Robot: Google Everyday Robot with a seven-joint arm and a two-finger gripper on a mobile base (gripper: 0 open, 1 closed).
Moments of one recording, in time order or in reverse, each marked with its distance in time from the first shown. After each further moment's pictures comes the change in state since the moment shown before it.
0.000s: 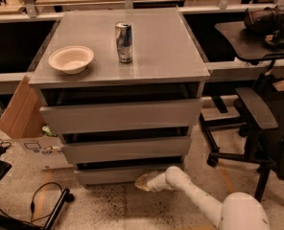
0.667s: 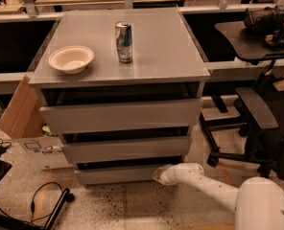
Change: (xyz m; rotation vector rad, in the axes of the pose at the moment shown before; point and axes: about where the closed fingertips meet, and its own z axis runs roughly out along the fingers) arm 0.023 -0.046 -0.091 0.165 0.254 -0.185
